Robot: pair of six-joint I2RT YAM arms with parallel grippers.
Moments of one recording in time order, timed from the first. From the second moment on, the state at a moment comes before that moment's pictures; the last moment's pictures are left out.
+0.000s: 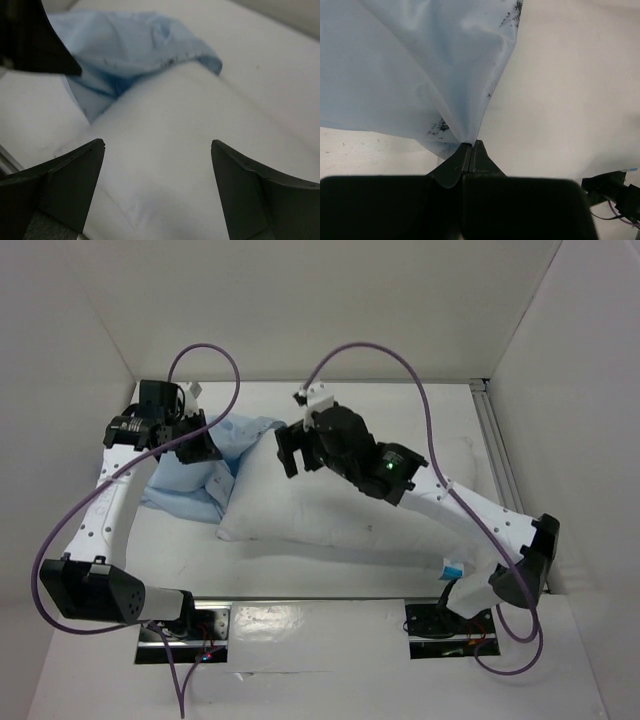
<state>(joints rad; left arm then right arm) -0.05 1.35 1.44 -1.00 0.26 -0.32 0.96 1.43 1.45 -0.44 0.28 0.23</state>
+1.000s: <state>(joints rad) -0.05 1.40 1.48 -0.94 0.21 -0.35 0.80 1.76 1.54 -0.51 -0.04 0.20</state>
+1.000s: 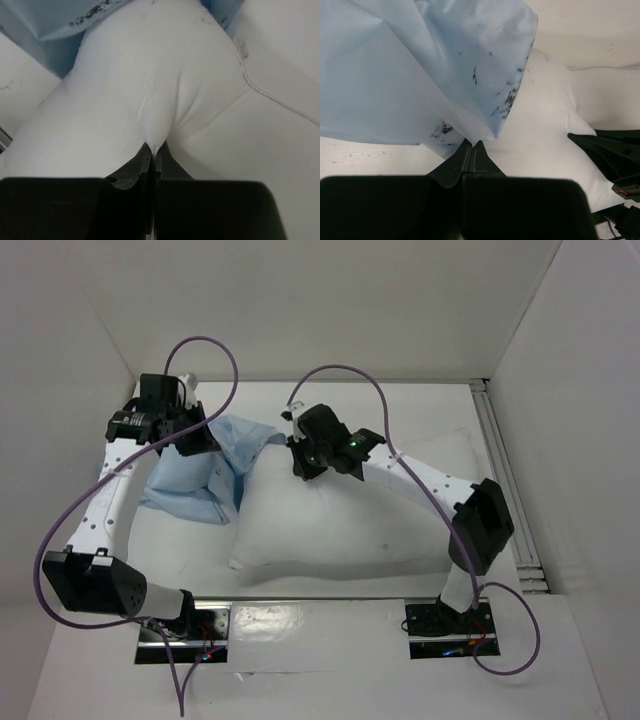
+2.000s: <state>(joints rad) -0.05 1.18 1.42 -1.06 0.22 -0.29 0.52 1.92 1.96 -0.63 -0.35 0.25</state>
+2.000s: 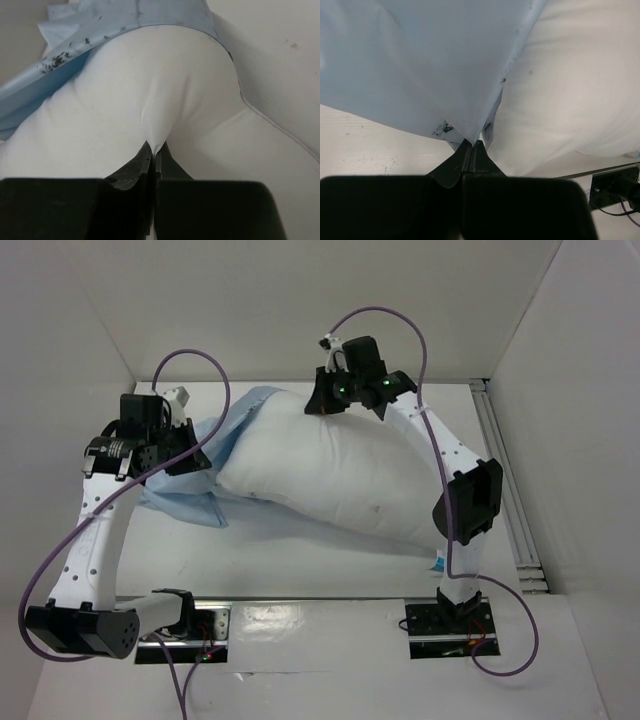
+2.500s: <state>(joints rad) -0.06 1.18 1.42 -1.06 0.26 -0.27 0.43 2.08 1.88 -0.40 -0.43 0.56</state>
